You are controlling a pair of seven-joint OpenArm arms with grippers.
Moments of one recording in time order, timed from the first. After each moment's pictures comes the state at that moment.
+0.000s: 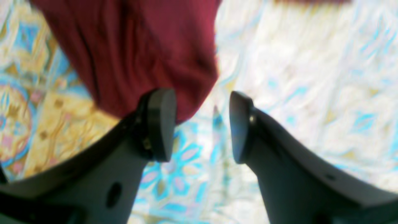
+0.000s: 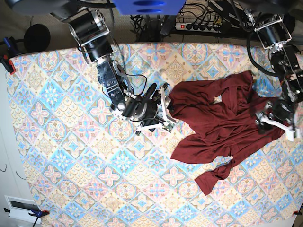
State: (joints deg) left arm -0.9 -25.0 -26.6 97.2 -36.4 -1.2 61.6; right arm 13.1 0.9 -25.3 85.2 6.9 35.7 -52.5
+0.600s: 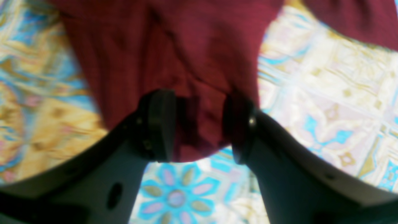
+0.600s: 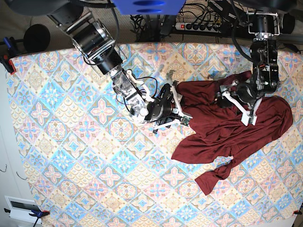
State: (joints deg) left arm 6.5 -25.1 -7.0 97.7 -37.5 -1.5 61.2; right arm 20.4 -1.8 -37.5 69.5 6.4 35.3 -49.3
